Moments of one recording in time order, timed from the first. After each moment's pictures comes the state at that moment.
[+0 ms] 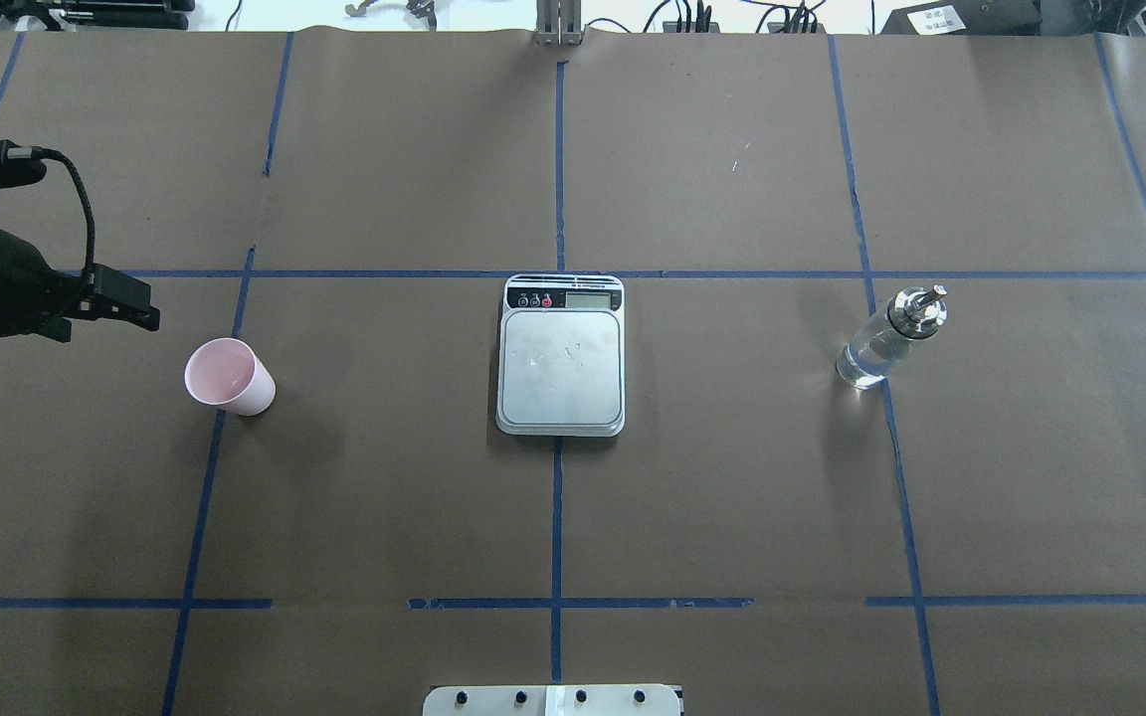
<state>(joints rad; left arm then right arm) -0.90 -1.63 -2.02 -1.84 -2.14 -1.05 1.59 -1.61 1.64 -1.54 2.37 0.11</state>
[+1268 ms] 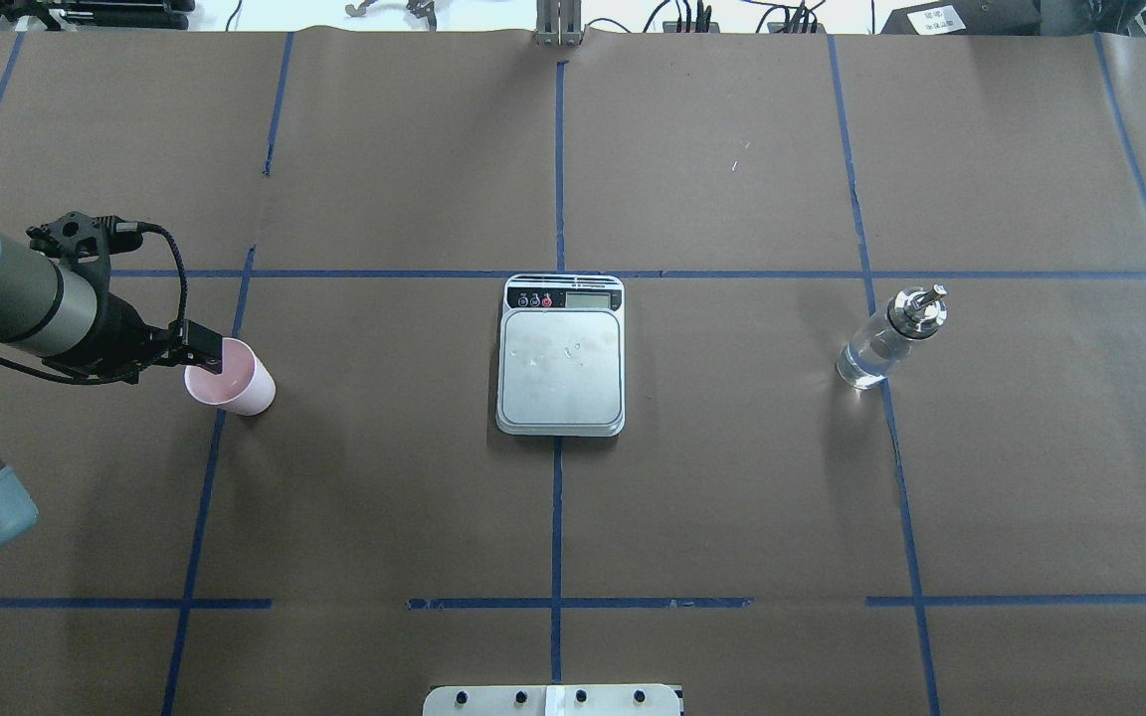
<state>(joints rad) -0.78 -1.67 -1.87 -1.92 -2.06 -1.12 1.59 -1.60 1.63 -1.51 2.37 0.16</state>
